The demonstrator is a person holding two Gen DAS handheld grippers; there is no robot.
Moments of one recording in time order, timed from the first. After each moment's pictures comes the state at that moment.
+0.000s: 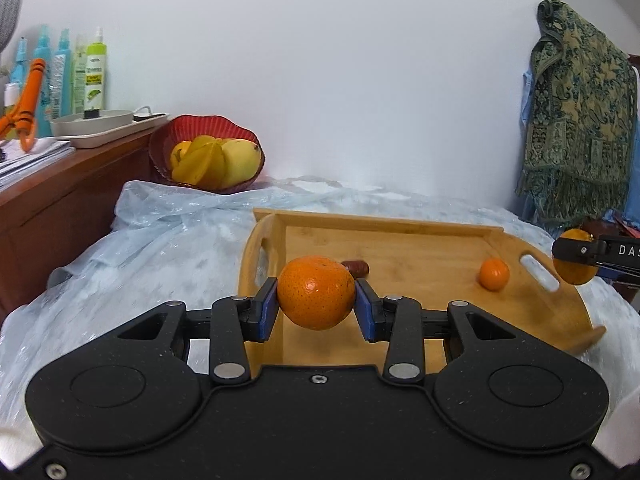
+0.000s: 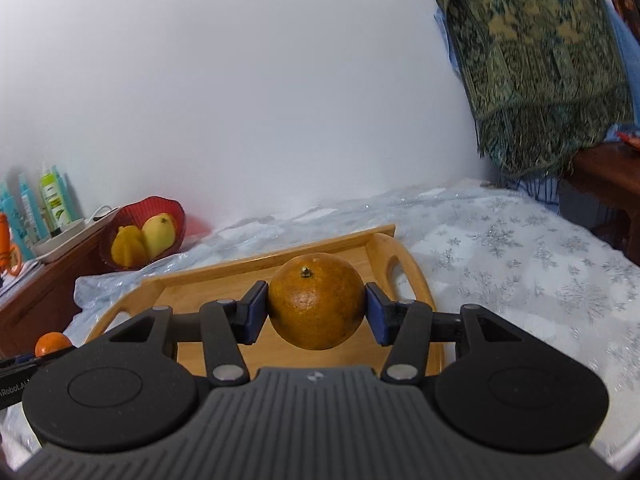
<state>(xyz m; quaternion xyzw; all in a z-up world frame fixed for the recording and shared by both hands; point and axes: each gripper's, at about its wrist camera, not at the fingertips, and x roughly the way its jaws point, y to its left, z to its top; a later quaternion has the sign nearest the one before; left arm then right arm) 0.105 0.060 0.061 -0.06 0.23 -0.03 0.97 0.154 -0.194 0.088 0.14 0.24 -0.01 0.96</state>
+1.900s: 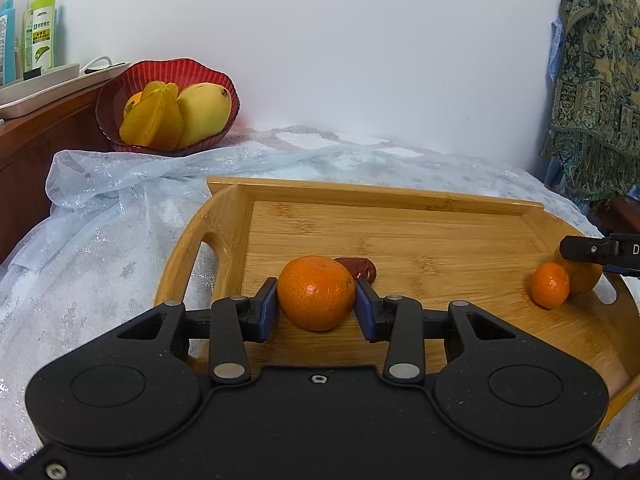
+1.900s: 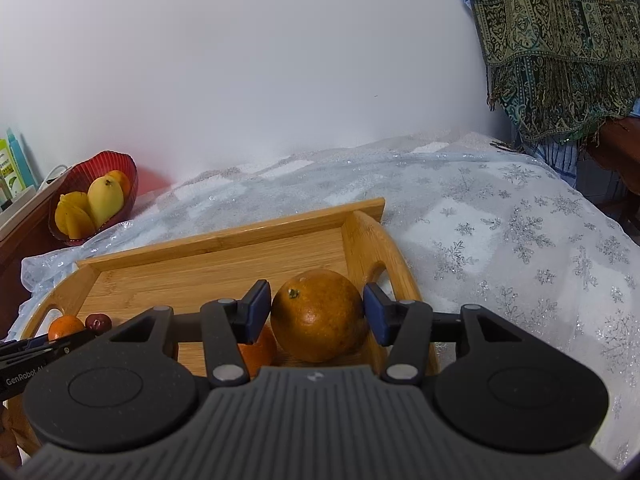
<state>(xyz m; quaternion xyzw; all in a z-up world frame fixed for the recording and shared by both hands) 0.226 0.036 0.019 -0.05 0.30 -0.03 0.95 0.244 -0.211 0.057 0.12 0.33 -0.01 0.94</state>
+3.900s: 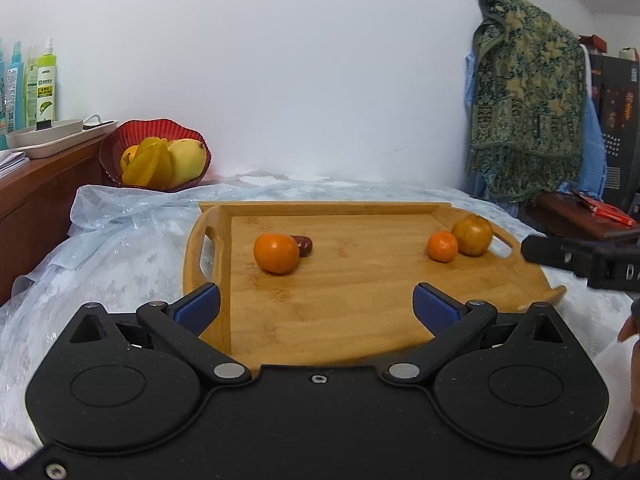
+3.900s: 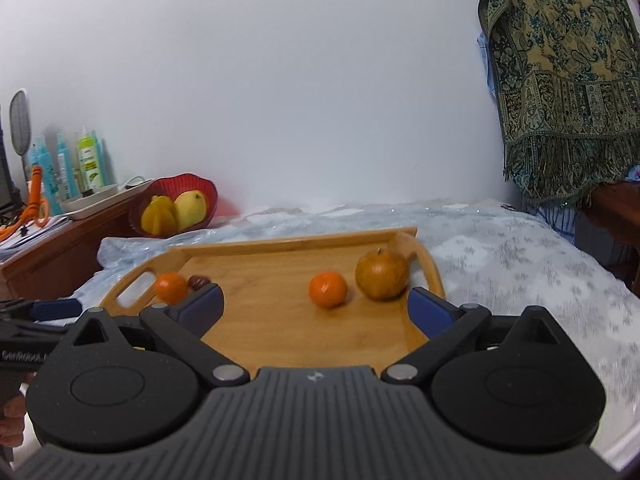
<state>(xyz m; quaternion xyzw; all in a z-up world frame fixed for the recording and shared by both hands) 0.074 0.038 0.047 -0.03 0.21 -0.10 0.97 0.093 -0.169 0.083 0.07 0.22 0.04 0.97</state>
